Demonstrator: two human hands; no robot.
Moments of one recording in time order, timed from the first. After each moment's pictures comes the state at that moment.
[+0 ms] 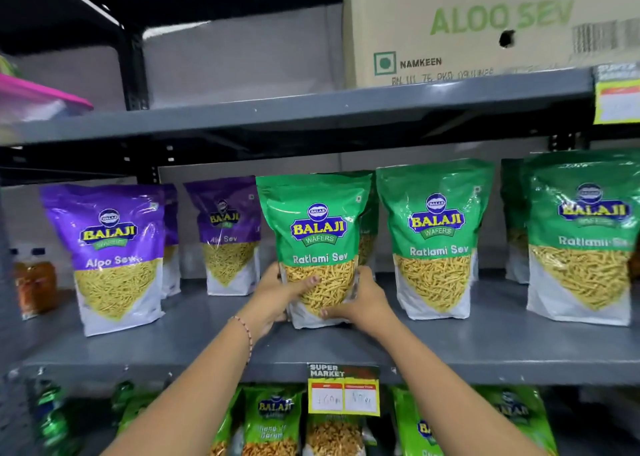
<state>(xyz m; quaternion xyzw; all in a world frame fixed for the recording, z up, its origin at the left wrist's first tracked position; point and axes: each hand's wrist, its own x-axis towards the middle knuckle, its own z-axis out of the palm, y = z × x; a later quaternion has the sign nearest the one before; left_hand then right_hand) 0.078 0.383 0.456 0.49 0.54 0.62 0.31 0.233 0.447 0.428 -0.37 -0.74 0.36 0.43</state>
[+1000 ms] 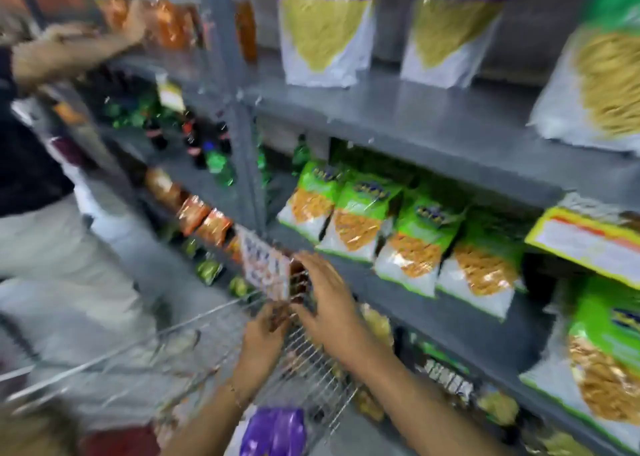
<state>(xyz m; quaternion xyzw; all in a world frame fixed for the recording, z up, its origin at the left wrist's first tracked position) -0.007 0.094 0.109 0.20 0.75 0.60 0.21 0.067 0.220 0.183 -0.08 -0.93 0.32 0.19</state>
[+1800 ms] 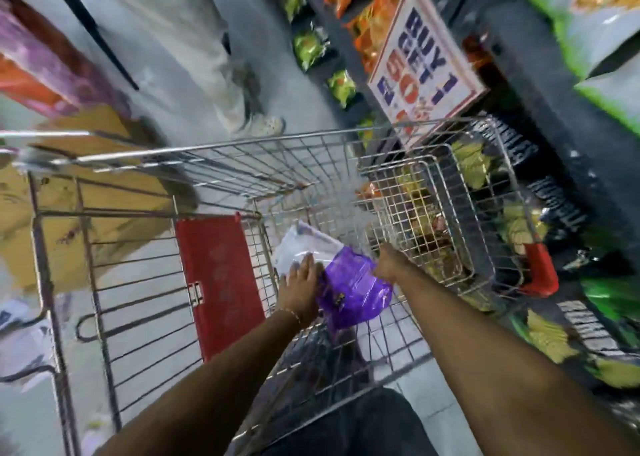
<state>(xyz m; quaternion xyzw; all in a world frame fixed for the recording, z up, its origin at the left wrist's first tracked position) 0.014 -0.051 -0.166 0.13 0.89 0.10 0.43 -0.017 0.156 -0.174 -0.24 -0.83 0.22 -0.46</state>
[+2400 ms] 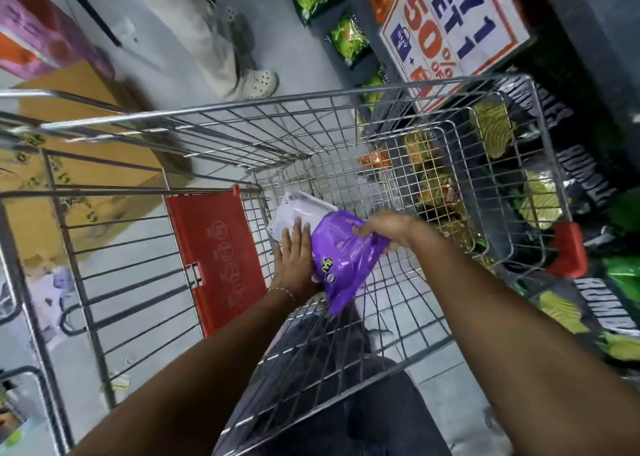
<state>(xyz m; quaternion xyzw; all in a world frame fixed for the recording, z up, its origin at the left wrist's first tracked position) 0.015 -0.068 -0.203 0.09 0.91 0.14 0.39 -0.054 0.149 -0.151 -0.26 -0.65 0.44 -0.56</state>
